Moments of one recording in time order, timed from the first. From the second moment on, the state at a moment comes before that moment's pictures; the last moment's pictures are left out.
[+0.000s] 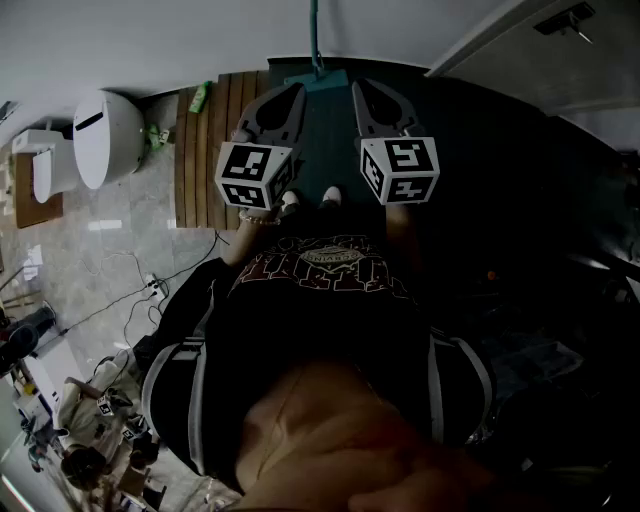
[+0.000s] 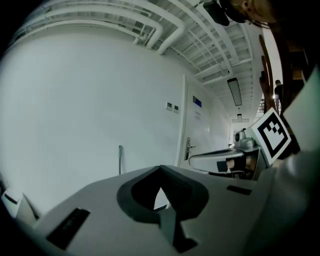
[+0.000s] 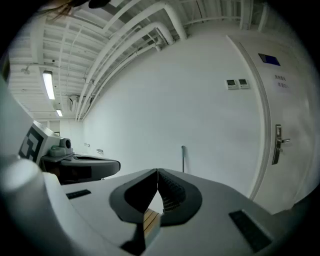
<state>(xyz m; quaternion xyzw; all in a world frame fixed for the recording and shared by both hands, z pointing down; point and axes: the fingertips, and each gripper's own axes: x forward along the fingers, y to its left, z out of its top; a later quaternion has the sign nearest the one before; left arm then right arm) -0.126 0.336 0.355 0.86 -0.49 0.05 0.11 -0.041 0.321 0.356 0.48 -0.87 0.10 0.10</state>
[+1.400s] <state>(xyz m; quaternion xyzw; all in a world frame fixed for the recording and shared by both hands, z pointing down) -0.148 0.225 0.375 0.85 -0.51 0.05 0.13 -0.037 0.206 0.374 0.50 -0.85 0.11 0.10</state>
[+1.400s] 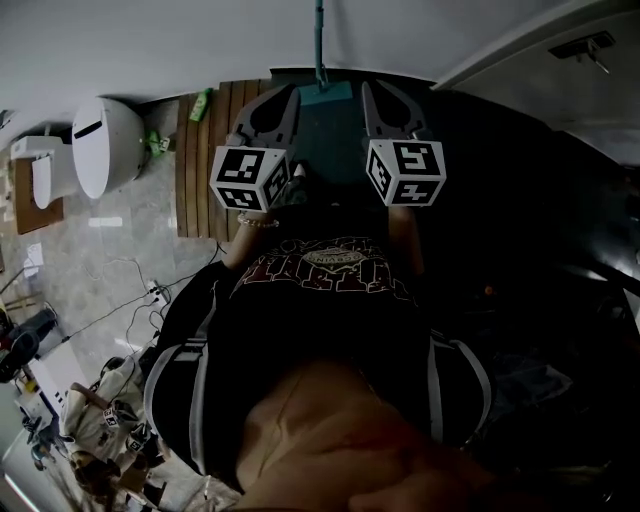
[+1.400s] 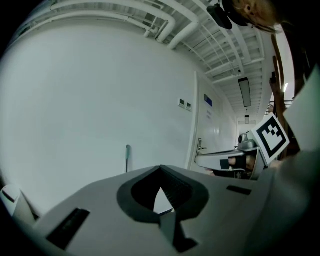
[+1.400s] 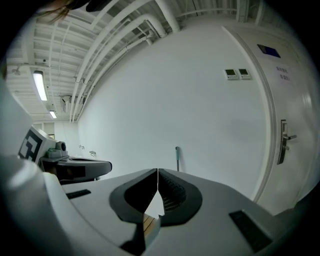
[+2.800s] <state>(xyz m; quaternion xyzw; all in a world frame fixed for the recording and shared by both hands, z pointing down) -0.189 0.009 0.373 0.86 -0.49 0.05 0.13 -0.096 -0.014 0.373 0.49 -0.86 0.11 0.09</state>
